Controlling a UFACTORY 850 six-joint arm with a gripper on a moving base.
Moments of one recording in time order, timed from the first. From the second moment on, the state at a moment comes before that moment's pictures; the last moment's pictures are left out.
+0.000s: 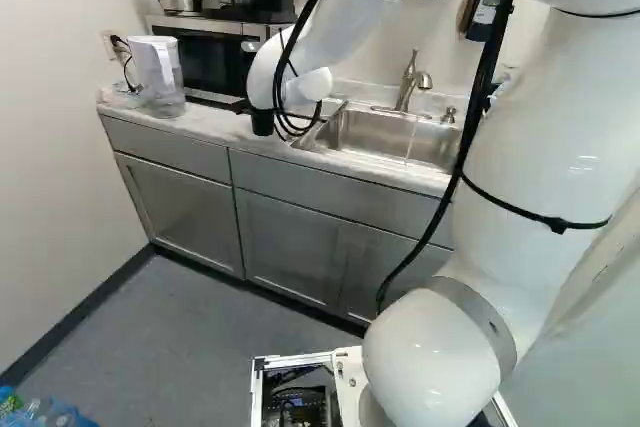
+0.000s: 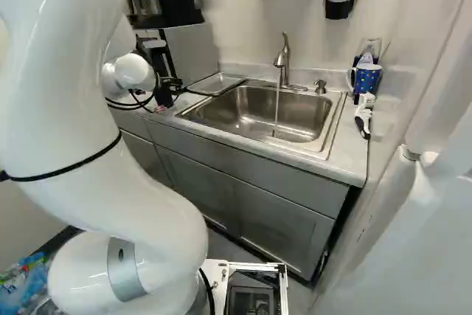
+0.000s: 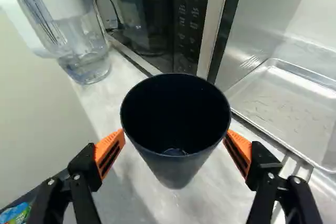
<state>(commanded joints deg) 23.3 -4.5 -47.9 0.3 21.9 0.0</state>
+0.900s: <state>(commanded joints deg) 24.0 -4.3 -44.2 0.3 32.3 0.0</state>
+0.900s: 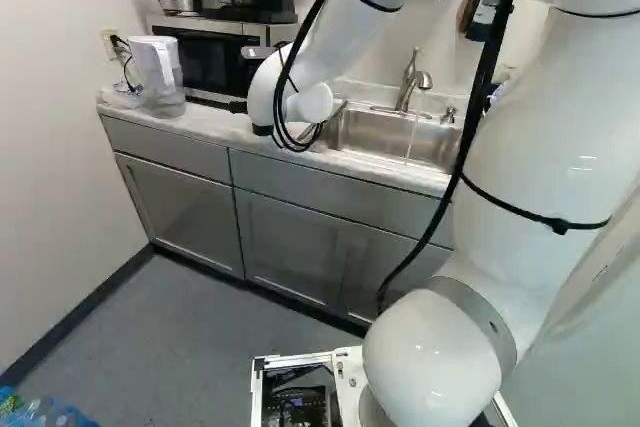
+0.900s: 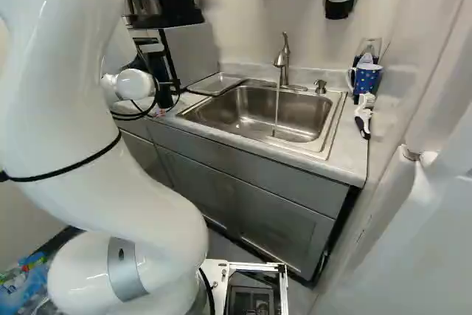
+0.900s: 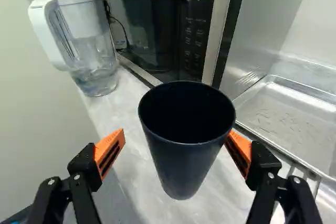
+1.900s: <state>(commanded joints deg) 24.0 -4.1 -44.3 0.3 32.3 0.0</state>
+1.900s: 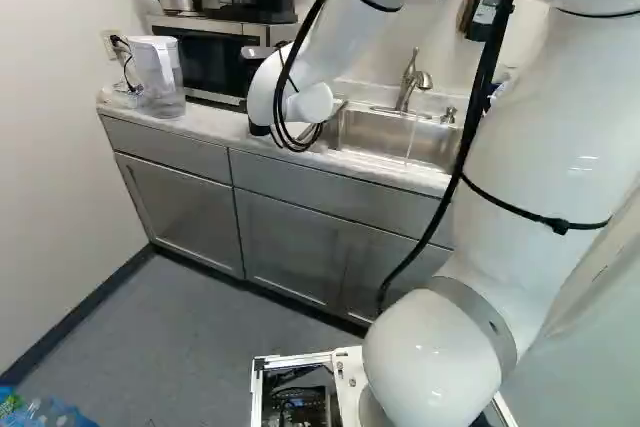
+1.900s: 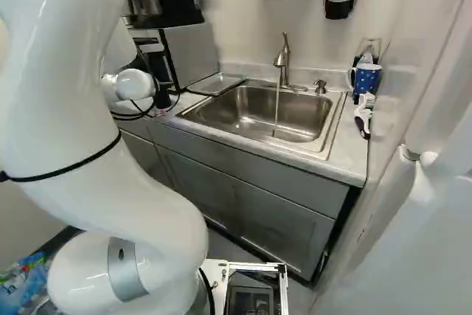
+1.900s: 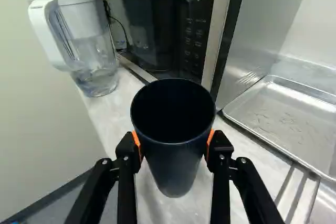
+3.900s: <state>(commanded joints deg) 8.1 -3.1 -49.7 0.3 32.3 0.0</state>
